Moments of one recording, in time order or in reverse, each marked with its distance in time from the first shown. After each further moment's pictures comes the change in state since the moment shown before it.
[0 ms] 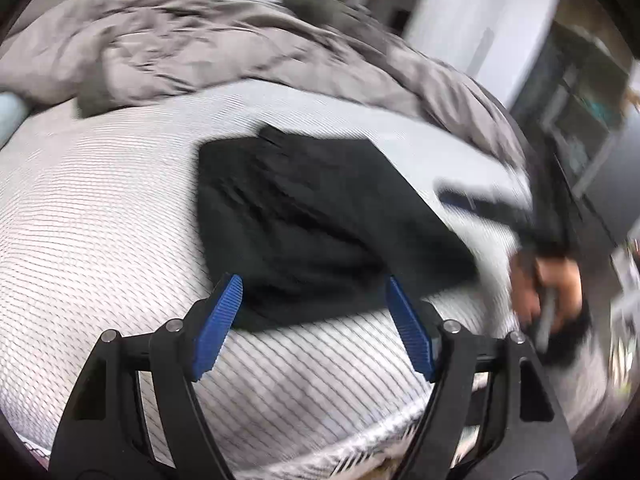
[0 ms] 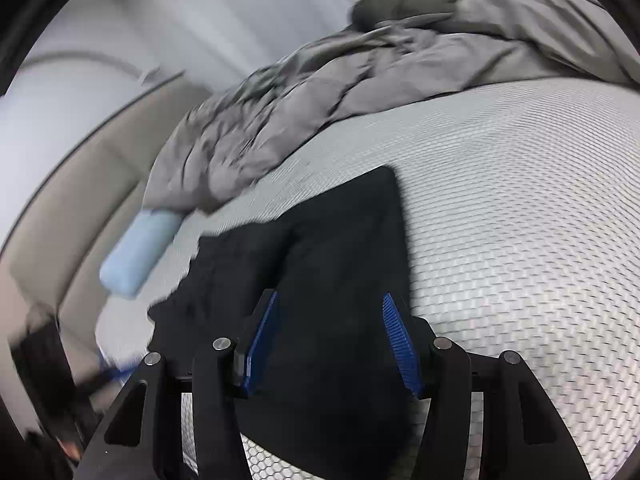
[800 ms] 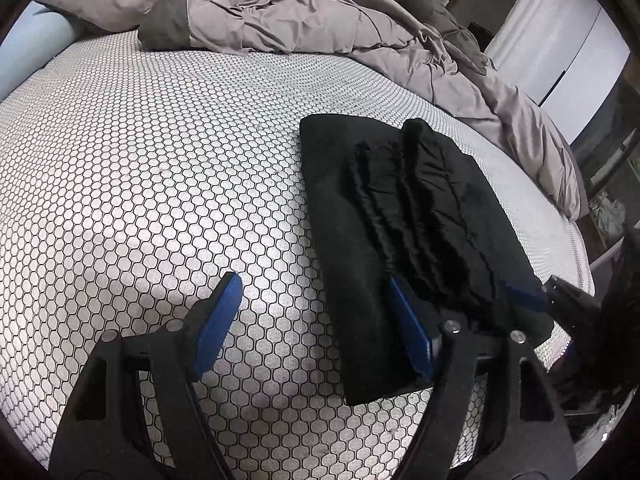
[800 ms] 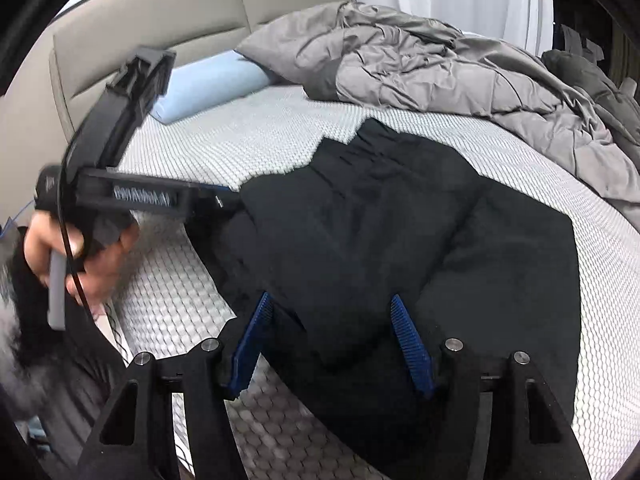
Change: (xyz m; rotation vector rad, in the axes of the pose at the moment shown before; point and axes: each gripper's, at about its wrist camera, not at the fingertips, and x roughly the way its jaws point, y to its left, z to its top) left arm 0.052 0.098 -0.003 -0.196 0.064 0.102; right arm 0.074 0.140 -0.067 -0.637 0.189 -0.019
